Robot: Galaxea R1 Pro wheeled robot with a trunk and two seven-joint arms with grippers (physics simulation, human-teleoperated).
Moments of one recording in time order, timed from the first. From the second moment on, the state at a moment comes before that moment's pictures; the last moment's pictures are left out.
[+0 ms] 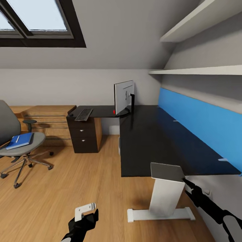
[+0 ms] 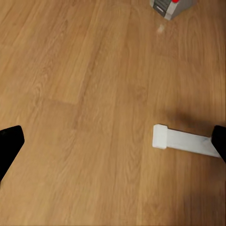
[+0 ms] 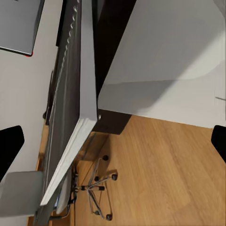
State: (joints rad) left arm 0.07 -0.02 -0.31 -1.57 0.42 0.42 0.51; right arm -0.31 -0.24 -0.45 -0.87 -0.92 0.64 0.54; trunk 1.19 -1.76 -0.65
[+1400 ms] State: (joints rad) left arm 0.07 -0.02 -0.31 -1.56 0.42 0.42 0.51; right arm -0.31 -0.24 -0.45 -0.86 -0.92 0.64 0.54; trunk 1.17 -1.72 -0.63
